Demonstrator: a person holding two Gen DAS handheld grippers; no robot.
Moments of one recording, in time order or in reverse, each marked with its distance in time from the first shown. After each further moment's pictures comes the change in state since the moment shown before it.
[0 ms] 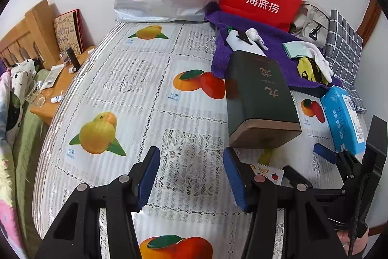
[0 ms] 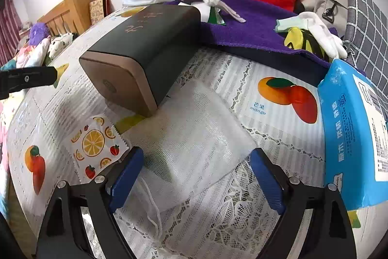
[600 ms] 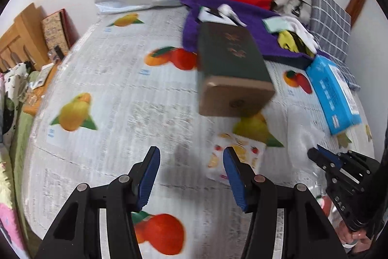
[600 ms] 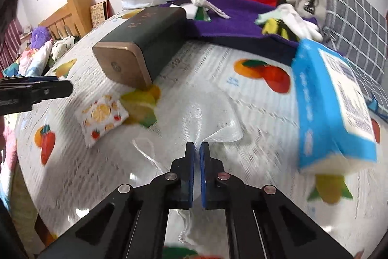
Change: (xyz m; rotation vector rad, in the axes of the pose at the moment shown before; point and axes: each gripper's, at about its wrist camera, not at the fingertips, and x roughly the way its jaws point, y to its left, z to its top) left arm 0.004 -0.039 -0.033 0.077 0.058 -0.036; right arm -0.047 -0.026 -0.046 0.019 -0.003 0.013
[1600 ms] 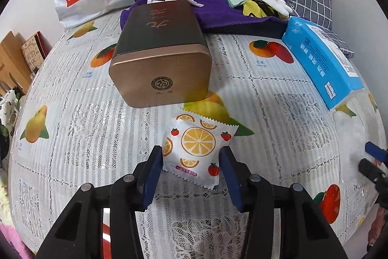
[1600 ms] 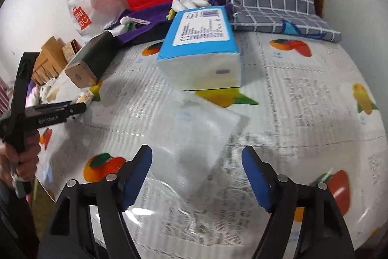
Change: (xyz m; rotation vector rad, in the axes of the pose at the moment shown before) left arm 0.034 -0.067 -0.014 0.150 -0.022 0.021; right arm -0.061 -0.106 -0.082 0.307 -0.036 -0.018
